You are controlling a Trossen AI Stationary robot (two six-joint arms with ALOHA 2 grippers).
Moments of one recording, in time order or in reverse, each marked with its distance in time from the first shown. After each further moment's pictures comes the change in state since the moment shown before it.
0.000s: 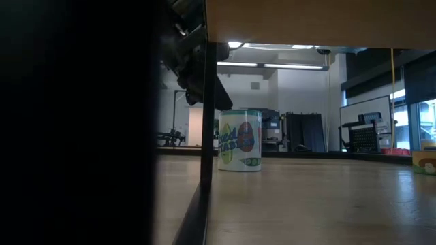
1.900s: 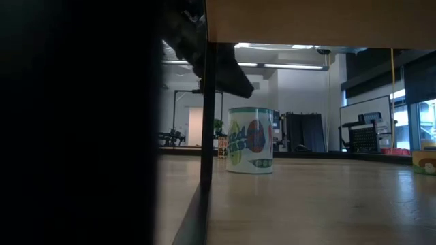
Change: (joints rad) left arm -0.053 0.040 0.082 0.053 -0.077 -0.019; right arm 0.000 0.001 0.000 0.000 -0.028 -0.020
